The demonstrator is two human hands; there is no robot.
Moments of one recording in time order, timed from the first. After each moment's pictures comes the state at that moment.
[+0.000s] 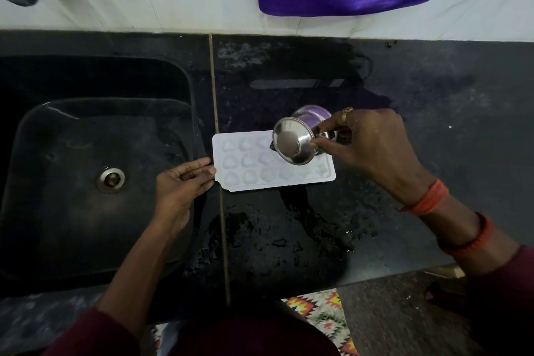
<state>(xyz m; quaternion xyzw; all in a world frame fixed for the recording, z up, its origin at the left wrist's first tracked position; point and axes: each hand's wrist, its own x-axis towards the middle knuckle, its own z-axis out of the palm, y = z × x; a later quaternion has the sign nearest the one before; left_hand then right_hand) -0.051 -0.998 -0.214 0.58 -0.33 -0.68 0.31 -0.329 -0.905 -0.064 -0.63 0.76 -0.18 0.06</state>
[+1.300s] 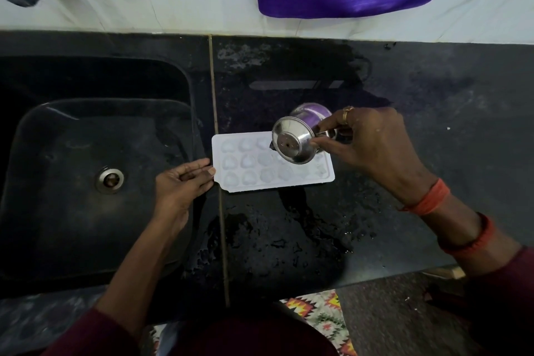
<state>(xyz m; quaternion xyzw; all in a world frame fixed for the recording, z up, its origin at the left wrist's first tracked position) -0.051 -0.998 -0.216 0.58 -0.33 -0.68 0.30 -0.331 -0.905 -0.058 -0.63 0.75 -0.19 0.07</state>
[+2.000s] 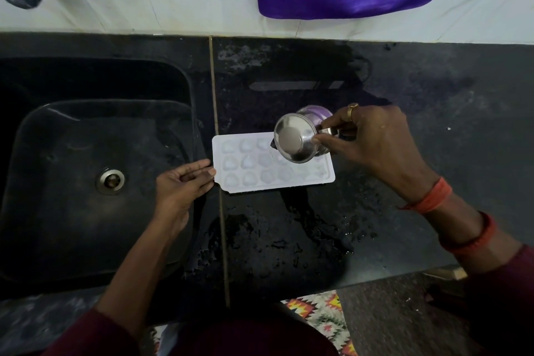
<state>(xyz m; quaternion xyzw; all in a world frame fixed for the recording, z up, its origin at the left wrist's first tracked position) -0.051 -0.999 -0.213 0.58 -0.33 -0.68 0.30 -0.336 -0.907 -0.059 -0.62 0.76 -0.20 0.08</state>
